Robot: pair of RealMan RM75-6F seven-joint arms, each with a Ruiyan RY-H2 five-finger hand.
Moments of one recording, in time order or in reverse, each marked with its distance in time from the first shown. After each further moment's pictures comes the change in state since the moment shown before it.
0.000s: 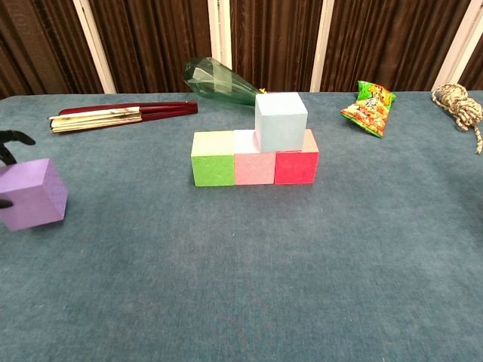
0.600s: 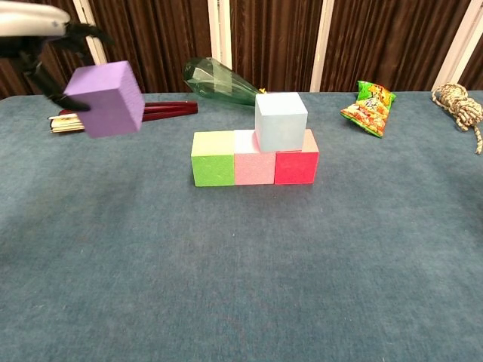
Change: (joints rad) left arm -0.227 0.077 -0.170 -0.144 -0.022 -0.045 0.119; right arm -0.008 0.006 0.024 0.002 0.005 -0.012 0.024
